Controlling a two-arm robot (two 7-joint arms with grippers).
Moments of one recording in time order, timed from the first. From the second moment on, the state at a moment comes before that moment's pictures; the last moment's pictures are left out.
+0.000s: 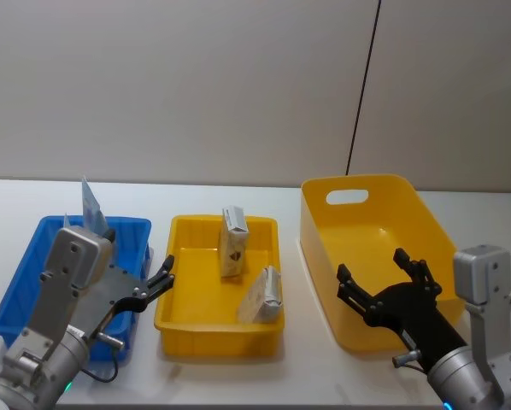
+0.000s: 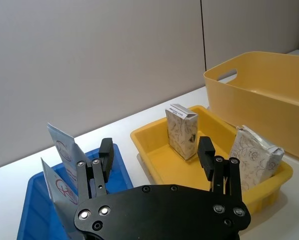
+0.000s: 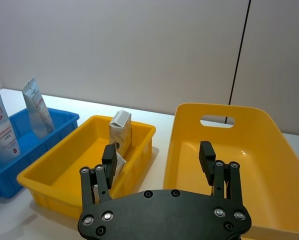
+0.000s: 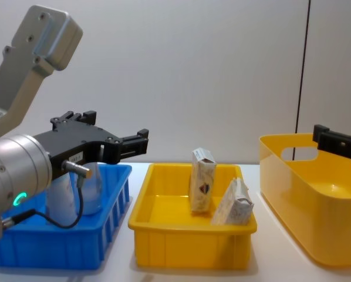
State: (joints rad) left arm -0.24 0.38 0.45 -1.63 -0.20 0.01 -0.01; right arm -0.01 0.34 -0.23 -1.77 0.29 0.03 0.07
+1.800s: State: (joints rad) left arm -0.24 0.38 0.45 -1.63 -0.20 0.01 -0.01; right arm 0.05 0.28 -0.30 -1.75 0.28 0.18 0.08
